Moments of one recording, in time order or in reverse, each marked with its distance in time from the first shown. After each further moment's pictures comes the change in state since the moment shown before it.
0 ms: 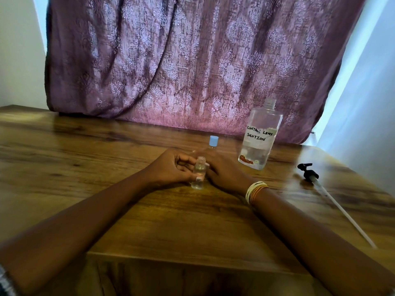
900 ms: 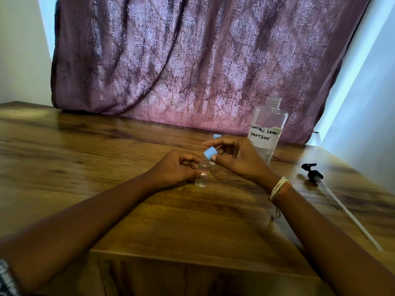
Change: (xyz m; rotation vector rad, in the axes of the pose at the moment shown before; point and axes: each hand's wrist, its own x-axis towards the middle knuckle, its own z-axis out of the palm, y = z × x) left_hand 0.003 -0.008 0.008 -0.094 0.038 -0.041; right_hand -0.008 -0.012 -0.039 0.512 0.165 0.074
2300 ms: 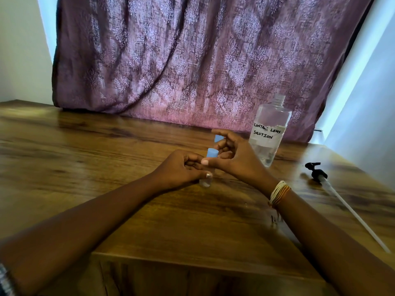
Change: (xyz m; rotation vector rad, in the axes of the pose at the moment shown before) left_hand 0.002 -0.004 0.004 0.053 -0.033 0.056; right_hand -0.004 -0.009 0.012 -0.002 0.063 0.184
